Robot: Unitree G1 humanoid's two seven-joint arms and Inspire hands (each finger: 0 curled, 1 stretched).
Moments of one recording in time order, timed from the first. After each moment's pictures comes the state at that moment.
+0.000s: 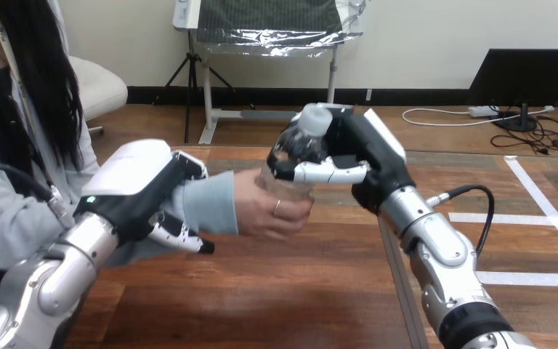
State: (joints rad) left arm -0.27 0.61 -0.18 0.26 0.58 -0.30 -0.10; right arm -0.67 -0.07 -0.08 1.02 0.06 -0.57 0.42
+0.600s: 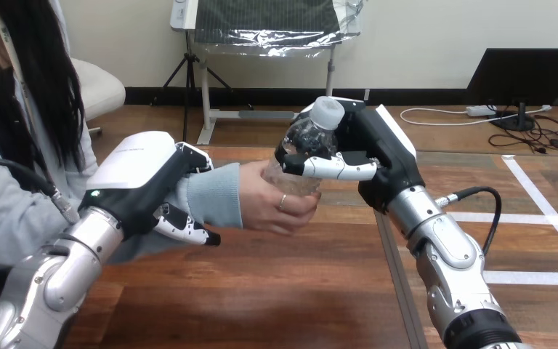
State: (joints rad) left arm -0.29 0.59 -0.18 0.27 0.58 -0.32 -0.08; right arm -0.62 -0.07 -0.08 0.92 0.10 -0.51 0.43
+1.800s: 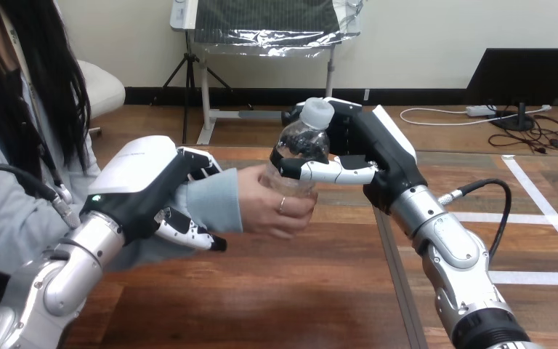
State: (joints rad) left arm -0.26 0.58 -0.18 0.24 0.56 -0.31 -0.10; right arm -0.62 -0.11 -0.05 0.92 -0.01 -0.55 0.38
